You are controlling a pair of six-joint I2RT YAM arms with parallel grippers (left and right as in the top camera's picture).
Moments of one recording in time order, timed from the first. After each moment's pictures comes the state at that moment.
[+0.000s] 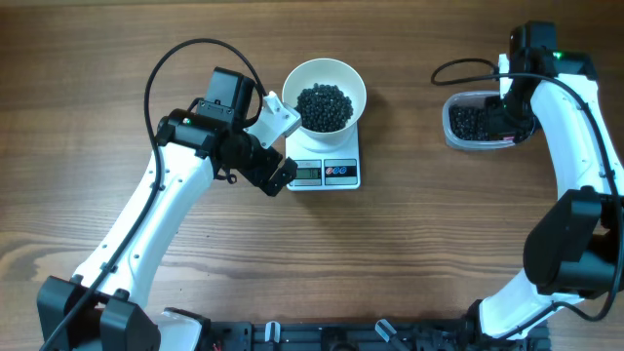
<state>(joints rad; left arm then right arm) -0.32 1.52 1.25 -0.97 0.28 0.40 -0.11 1.84 1.55 -1.12 0.26 -0.14</state>
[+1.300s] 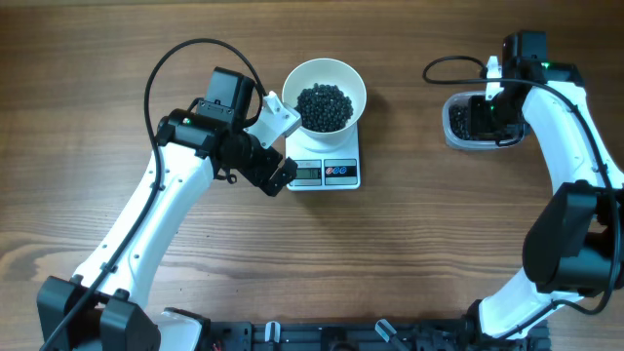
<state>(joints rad) -0.32 1.52 1.25 -0.97 0.28 0.40 -0.10 1.85 1.46 -0.99 0.02 -0.04</state>
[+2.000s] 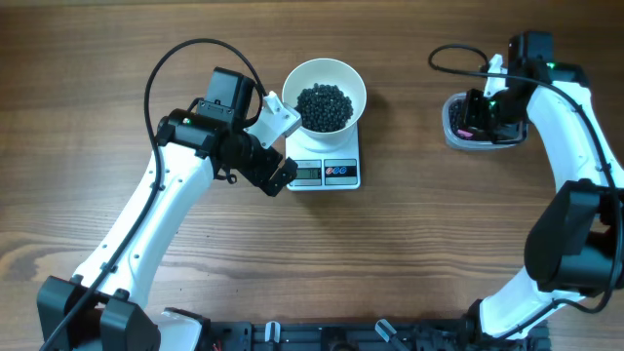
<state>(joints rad) -0.32 1.52 1.25 -0.96 0.28 0.40 -0.13 1.86 1.46 -0.99 -0.23 0.11</state>
